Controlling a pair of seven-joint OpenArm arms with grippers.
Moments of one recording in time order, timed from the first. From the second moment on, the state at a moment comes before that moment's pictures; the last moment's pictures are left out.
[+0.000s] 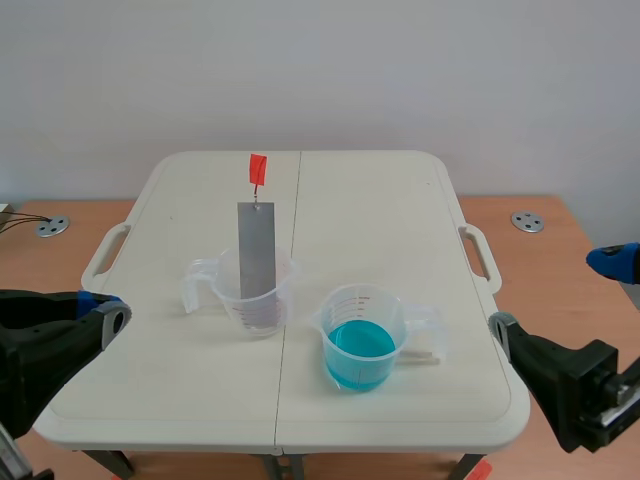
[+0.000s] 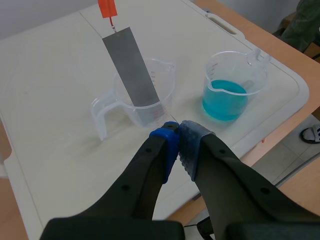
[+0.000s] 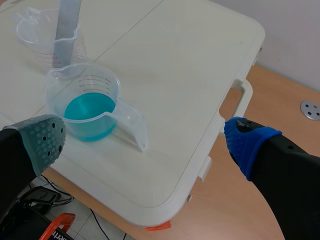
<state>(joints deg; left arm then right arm) 47.9 -31.6 -8.4 119.5 -18.4 -26.4 -1.0 -46.0 31.1 13.0 114.3 16.4 24.0 4.4</state>
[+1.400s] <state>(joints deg) 80.2 -40.3 -12.5 119.5 -13.8 -20.5 8.4 -12.3 29.1 -7.8 102.2 22.4 28.2 0.1</state>
